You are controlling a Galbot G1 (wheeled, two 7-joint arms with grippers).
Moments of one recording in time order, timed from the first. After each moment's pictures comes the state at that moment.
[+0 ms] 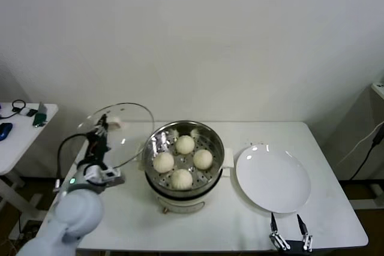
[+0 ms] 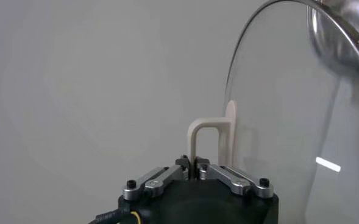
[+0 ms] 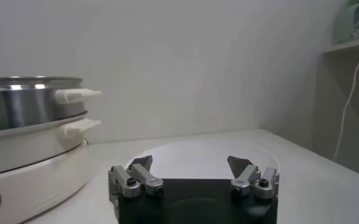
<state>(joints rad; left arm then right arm) 1.17 -0.94 -0.31 -2.10 0.98 0.64 0.13 -1.81 1.41 0.59 1.77 0.28 0.47 -0.03</state>
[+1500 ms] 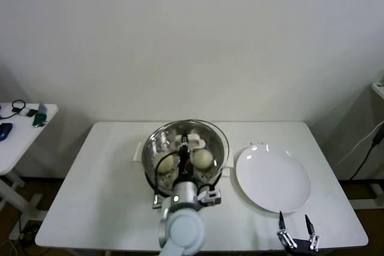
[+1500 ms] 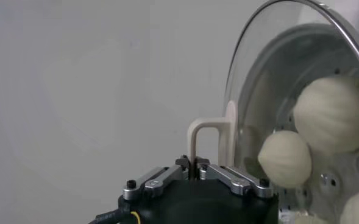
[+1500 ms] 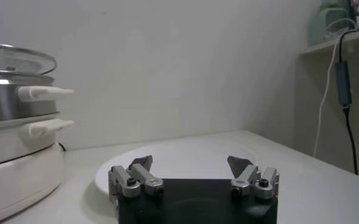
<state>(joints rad) 1.15 -1.54 0.07 -1.92 1.69 0.66 0.27 -1.75 1.38 0.59 1.66 0.35 0.56 -0.02</state>
